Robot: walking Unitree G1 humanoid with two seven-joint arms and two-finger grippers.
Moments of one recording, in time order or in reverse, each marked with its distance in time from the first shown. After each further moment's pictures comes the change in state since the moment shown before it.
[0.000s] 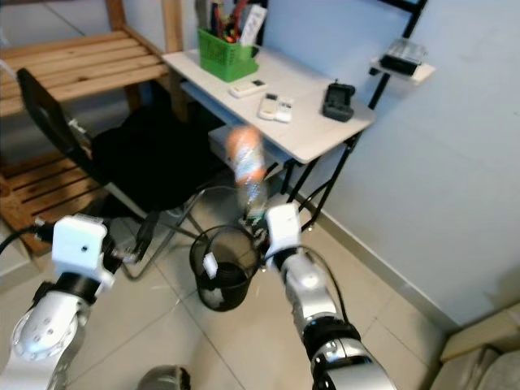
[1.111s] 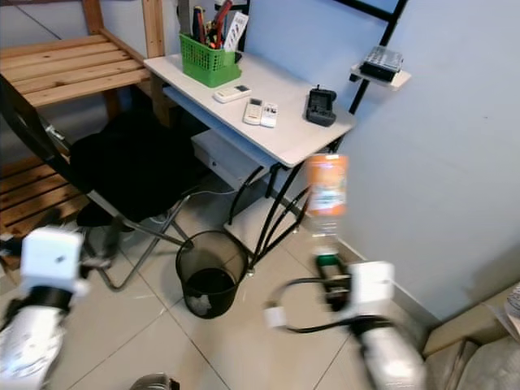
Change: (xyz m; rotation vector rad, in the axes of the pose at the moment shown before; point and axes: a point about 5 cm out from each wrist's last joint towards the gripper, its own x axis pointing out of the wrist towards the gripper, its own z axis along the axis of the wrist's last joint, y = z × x) left arm -0.016 0.015 -0.008 0.078 0.047 0.150; right arm -0.127 -0.034 -0.012 0.069 0.013 -0.067
